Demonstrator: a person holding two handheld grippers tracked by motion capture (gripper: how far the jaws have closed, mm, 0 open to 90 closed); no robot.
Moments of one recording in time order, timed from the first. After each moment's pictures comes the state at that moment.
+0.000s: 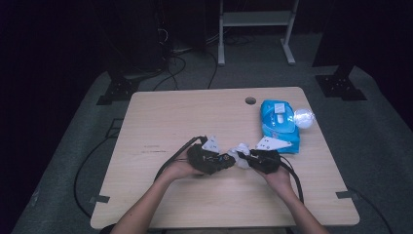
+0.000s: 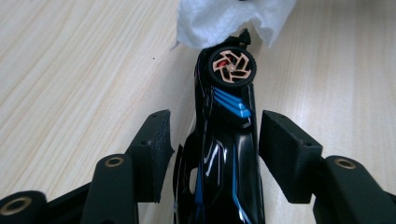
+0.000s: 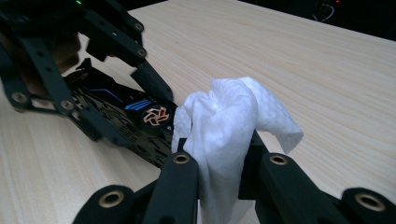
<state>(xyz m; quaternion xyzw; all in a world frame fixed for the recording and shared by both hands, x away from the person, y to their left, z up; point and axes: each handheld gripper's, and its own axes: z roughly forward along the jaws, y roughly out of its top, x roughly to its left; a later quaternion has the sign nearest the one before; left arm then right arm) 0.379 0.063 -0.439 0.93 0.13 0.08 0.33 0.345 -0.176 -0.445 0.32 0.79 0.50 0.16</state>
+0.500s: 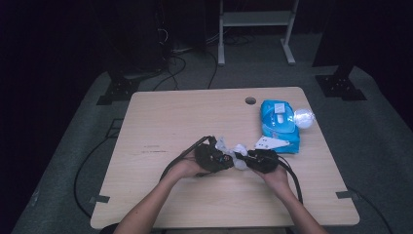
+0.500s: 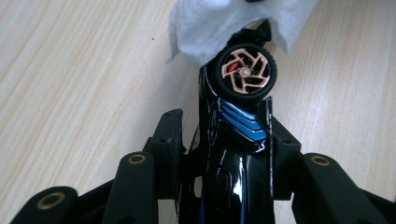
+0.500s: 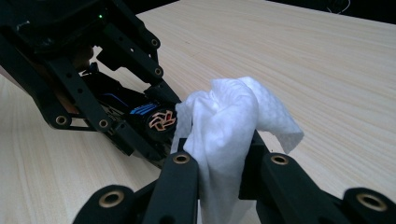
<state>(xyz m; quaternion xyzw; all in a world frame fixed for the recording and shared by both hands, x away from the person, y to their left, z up) 0.379 0.045 -0.434 0.95 0.15 0.09 0.27 0.350 -0.173 -0.451 0.32 0.79 0.51 0.13</state>
